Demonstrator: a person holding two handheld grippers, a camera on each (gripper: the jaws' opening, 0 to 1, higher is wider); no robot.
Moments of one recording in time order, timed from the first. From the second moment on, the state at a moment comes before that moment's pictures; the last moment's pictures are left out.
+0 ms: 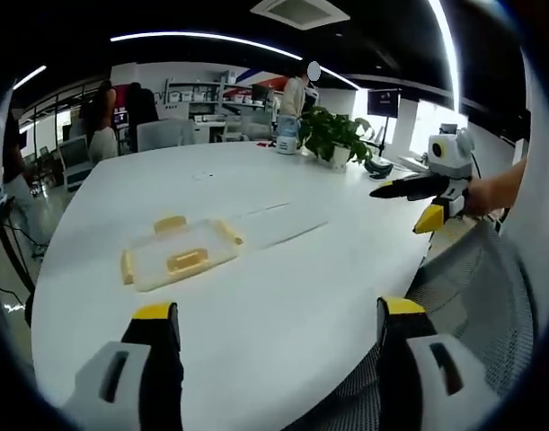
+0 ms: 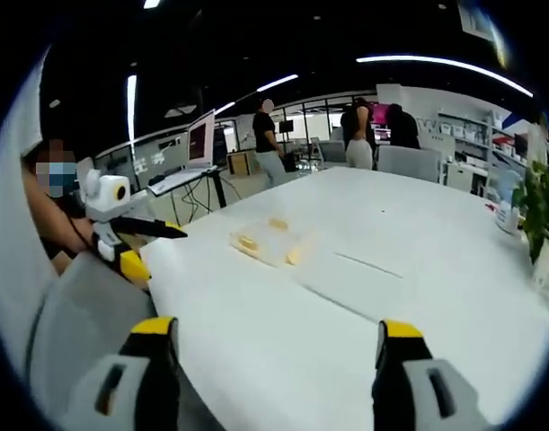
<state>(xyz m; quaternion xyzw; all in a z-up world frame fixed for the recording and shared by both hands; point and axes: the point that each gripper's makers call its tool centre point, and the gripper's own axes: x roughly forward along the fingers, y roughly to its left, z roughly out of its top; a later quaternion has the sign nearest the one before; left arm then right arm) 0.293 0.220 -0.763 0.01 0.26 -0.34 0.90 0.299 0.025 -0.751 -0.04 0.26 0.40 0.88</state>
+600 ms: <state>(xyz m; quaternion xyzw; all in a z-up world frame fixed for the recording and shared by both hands) 0.320 0.226 -0.759 0.03 0.25 -0.35 0.90 0.328 0.049 -0.745 -0.05 0.25 0.42 0.87</state>
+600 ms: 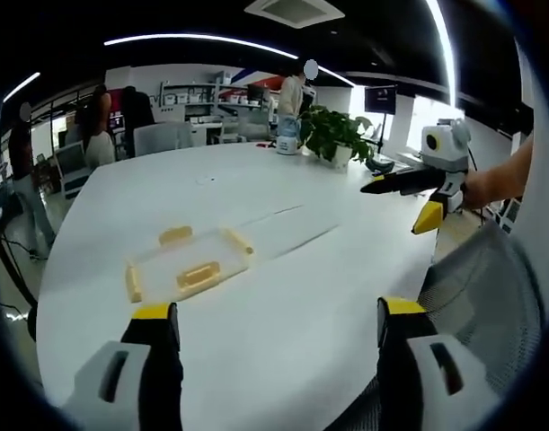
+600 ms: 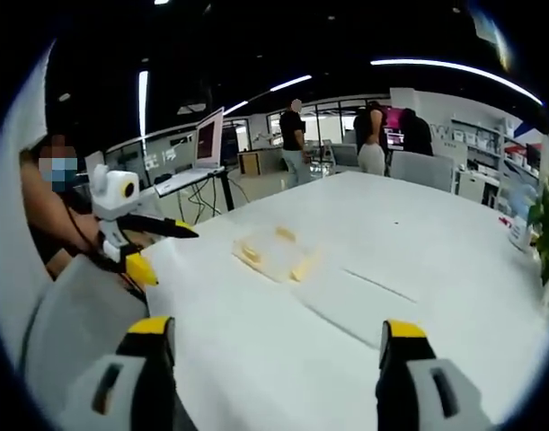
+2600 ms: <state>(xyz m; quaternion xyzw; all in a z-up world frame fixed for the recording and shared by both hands) 0.396 0.284 -0.775 0.08 0.26 -0.36 0.89 0.403 0.105 -0.744 -0.12 0.25 0.47 0.84</state>
